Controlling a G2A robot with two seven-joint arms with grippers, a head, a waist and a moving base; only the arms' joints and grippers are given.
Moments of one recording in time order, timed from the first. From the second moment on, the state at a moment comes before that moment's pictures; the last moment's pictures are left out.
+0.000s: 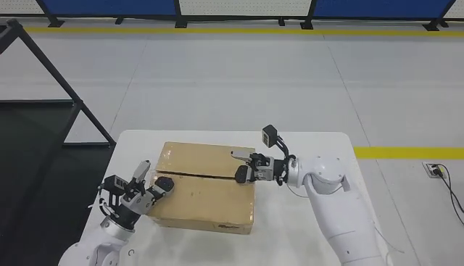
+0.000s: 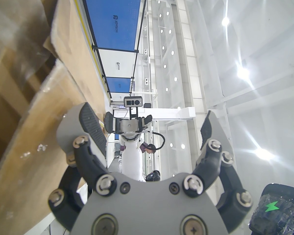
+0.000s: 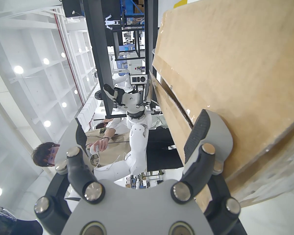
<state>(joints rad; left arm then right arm) 1.32 -1.16 -1.57 -1.70 -0.61 -0.13 -0.51 -0.59 -1.53 1.38 -1.02 0.03 0.03 1.23</state>
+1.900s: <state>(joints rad) 1.17 -1.17 -1.64 -1.36 -0.78 0.01 -0.35 -0.50 -1.50 1.20 -0.91 0.15 -0.01 1.15</state>
